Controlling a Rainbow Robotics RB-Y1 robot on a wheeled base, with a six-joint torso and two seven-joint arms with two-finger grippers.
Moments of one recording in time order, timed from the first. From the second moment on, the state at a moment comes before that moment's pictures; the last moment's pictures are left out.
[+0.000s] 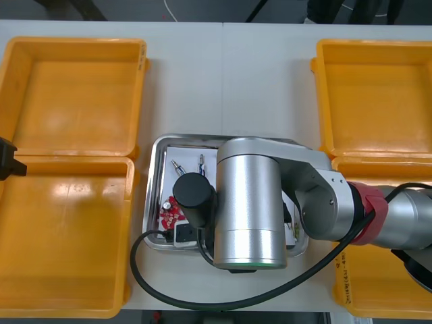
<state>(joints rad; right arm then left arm) -0.89 -0.44 1.06 -2.09 -0.75 1.90 1.63 -0.20 0.84 0.32 -2.13 0.92 1.91 -1.15</state>
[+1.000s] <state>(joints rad) -0.75 -0.39 1.13 -1.99 -0.61 1.77 1.63 -0.20 0.84 0.32 -2.13 0.92 1.91 -1.15</state>
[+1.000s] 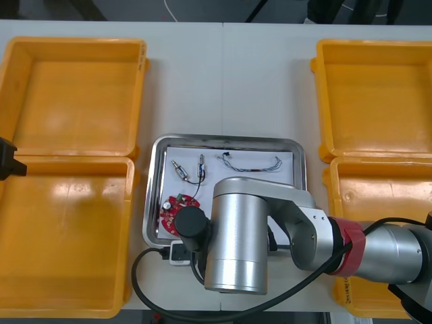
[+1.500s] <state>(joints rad) -0.74 -0.38 1.13 -1.97 -0.53 1.73 1.63 -0.20 0.84 0.32 -2.13 0.92 1.91 -1.15</state>
